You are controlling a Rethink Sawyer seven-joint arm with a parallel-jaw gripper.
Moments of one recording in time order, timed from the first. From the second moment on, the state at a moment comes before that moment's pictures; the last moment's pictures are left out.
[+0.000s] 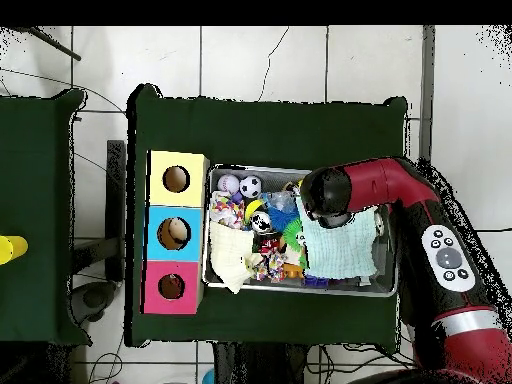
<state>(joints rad) -0.72 -0.46 0.59 1.36 -0.91 1.08 1.54</state>
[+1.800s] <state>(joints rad) -0.67 -0.30 0.55 1.13 -0.94 1.25 1.43</state>
